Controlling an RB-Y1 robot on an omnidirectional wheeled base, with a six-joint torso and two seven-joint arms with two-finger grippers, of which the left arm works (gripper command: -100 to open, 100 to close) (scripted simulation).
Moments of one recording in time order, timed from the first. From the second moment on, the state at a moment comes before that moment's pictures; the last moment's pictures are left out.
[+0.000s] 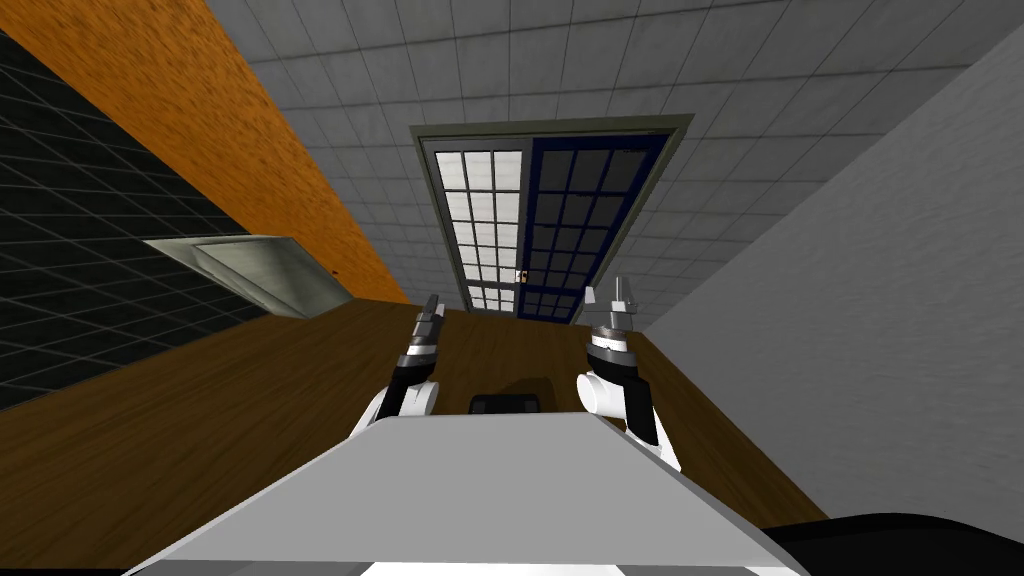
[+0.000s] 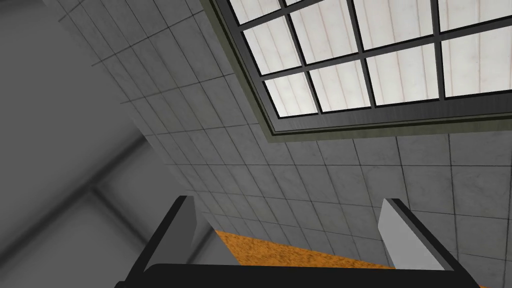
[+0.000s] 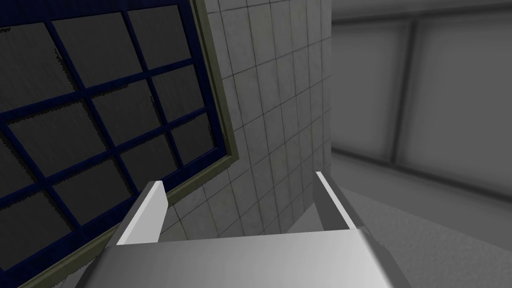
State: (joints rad) arm 0.49 0.04 -0.07 -2.15 -0.13 -0.42 -0.14
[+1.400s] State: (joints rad) arm 0.41 0.08 -0.05 -1.88 -0.18 -0.50 -0.38
